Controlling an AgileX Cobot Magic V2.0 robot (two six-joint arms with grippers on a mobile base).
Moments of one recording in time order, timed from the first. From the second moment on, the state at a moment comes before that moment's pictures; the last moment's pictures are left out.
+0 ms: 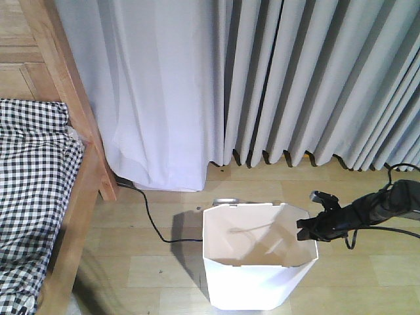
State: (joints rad) left arm -0.02 -0.02 0.03 0.04 0.12 -0.05; right arm -0.27 3.19 -1.92 0.95 0.64 -1.08
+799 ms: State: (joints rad) left arm -0.02 -0.02 0.03 0.04 0.12 -0.05; right arm -0.24 3.20 -1.95 0.84 0.66 -0.97
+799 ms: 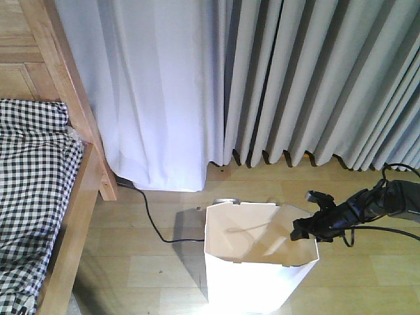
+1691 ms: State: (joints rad) left arm -0.02 -0.02 0.03 0.04 0.12 -0.05; right arm -0.25 2.83 -1.55 0.90 0.46 -1.08
